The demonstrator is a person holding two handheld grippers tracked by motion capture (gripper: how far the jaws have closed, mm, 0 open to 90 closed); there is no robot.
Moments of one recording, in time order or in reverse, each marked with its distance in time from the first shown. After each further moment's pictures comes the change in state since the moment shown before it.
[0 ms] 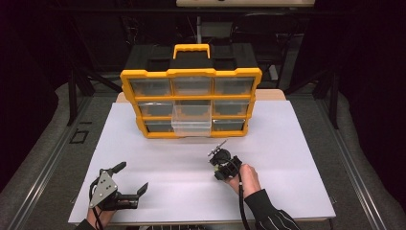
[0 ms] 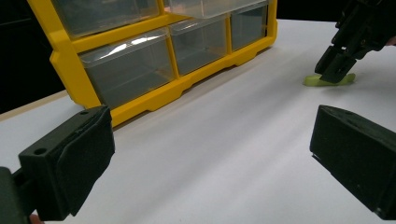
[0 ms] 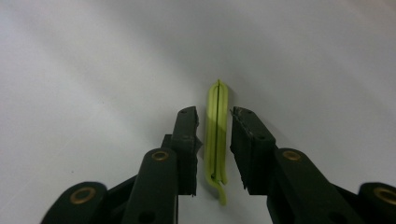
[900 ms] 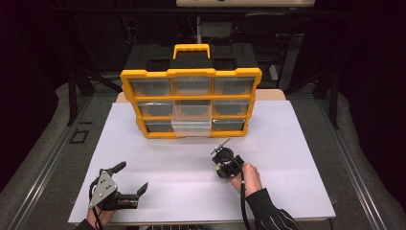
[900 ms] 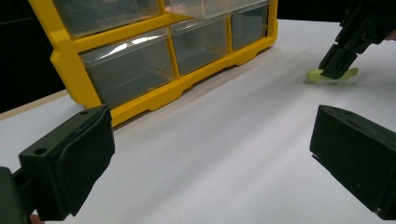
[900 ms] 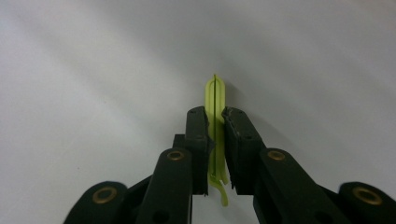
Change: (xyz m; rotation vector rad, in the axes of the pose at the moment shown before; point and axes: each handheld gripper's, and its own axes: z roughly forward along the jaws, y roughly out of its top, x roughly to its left) left arm 0.000 0.000 0.000 0.001 0.001 -0.003; right arm -0.007 -0.002 -0.004 -0.004 0.047 0.050
